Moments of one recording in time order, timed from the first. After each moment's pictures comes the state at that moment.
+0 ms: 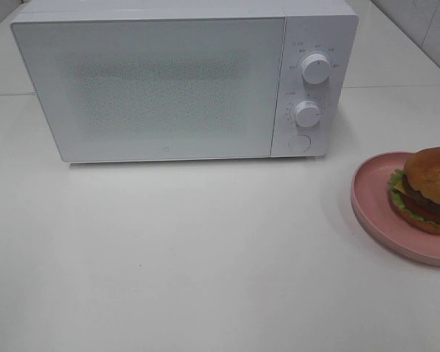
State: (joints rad) left arm 0.04 0.00 -0.51 -0.16 1.06 0.18; right arm 0.03 0.00 -0.50 0.01 1.01 0.01
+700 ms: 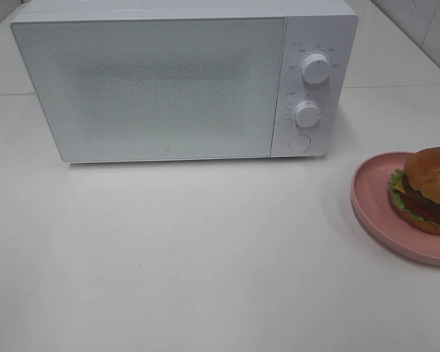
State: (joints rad) left arm 0.04 0.00 -0.51 -0.16 1.06 0.18; right arm 0.03 0.00 -0.50 0.01 1.01 0.01
